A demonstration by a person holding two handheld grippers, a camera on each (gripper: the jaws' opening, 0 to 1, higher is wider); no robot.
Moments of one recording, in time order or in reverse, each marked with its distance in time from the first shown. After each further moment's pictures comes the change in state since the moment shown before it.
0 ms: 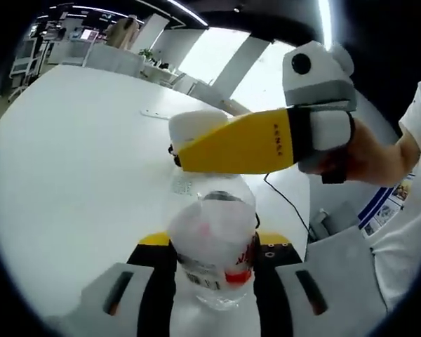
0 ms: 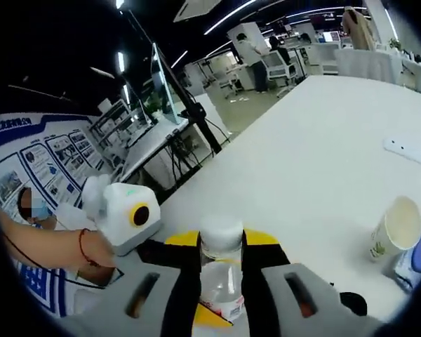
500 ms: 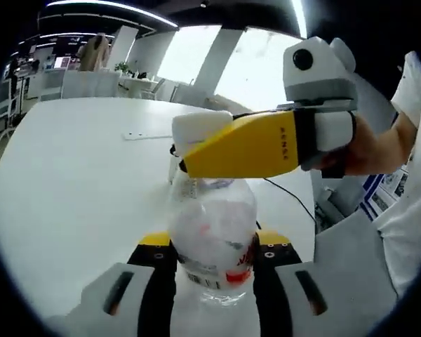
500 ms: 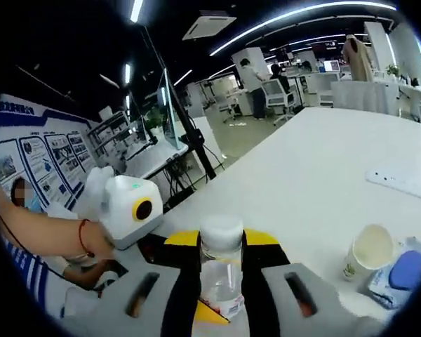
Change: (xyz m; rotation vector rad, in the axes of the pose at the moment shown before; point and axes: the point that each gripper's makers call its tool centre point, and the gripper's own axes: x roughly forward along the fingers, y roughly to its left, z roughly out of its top) left arm 0.008 -0.009 0.042 0.206 0.015 -0.022; right arm -0.035 -0.005 0.036 -0.094 -0.162 -0.055
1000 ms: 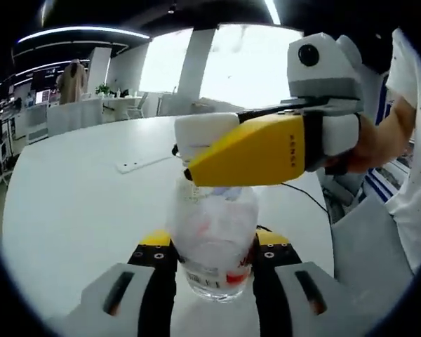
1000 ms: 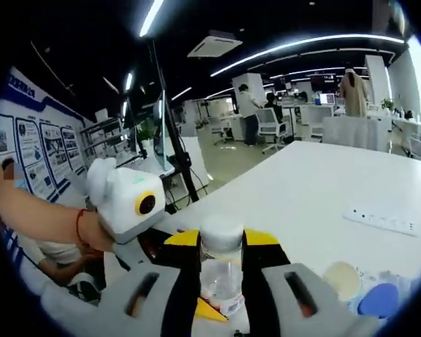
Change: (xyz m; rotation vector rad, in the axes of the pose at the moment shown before) left arm 0.021 0.018 0.042 0.192 0.001 -0.004; right arm -0.011 -0.023 0.036 -0.142 -0.136 -0.089
